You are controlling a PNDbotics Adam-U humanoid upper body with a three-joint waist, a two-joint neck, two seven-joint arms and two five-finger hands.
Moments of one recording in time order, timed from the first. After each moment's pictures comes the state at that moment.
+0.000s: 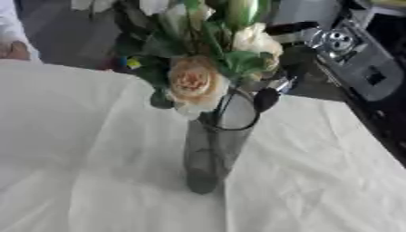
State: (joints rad) left arm -0.29 0.16 0.03 -1.98 0.00 -0.12 -0.10; right arm -0.89 -0.94 0.21 -1.53 -0.22 -0.07 0.91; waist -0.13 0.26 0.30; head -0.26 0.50
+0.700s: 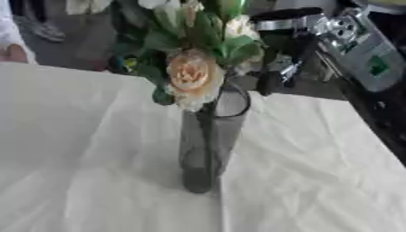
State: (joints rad) left arm -0.29 0.15 0.03 -1.98 0.00 -0.12 -0.10; right arm -0.89 -0.94 0.18 -1.53 -0.23 -0.09 0.91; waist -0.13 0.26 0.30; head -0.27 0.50
